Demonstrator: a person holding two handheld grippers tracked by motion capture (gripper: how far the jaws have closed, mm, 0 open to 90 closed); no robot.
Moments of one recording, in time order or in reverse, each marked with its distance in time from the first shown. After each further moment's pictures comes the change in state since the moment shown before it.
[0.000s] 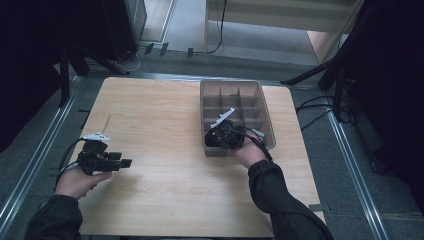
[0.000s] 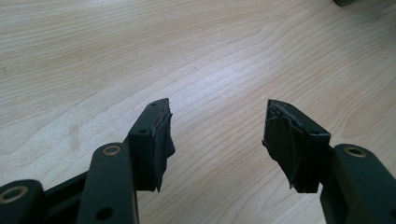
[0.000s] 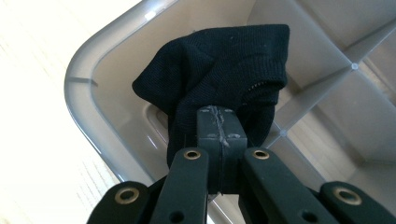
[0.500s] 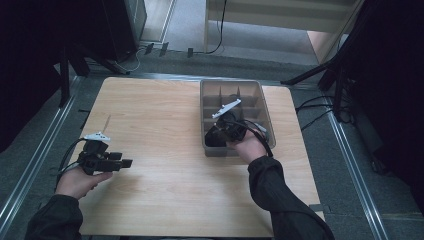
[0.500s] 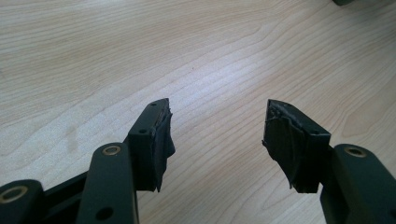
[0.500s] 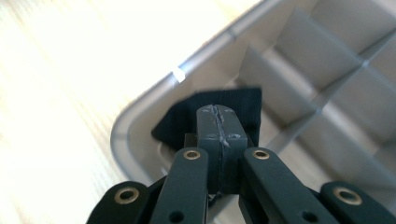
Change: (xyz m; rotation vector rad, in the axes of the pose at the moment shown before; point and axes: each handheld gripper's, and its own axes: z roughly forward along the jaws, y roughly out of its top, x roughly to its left) left arm -0.001 0.000 0.000 0.001 -0.003 0.007; right arm -0.003 0.017 -0.027 -0.122 0.033 0.054
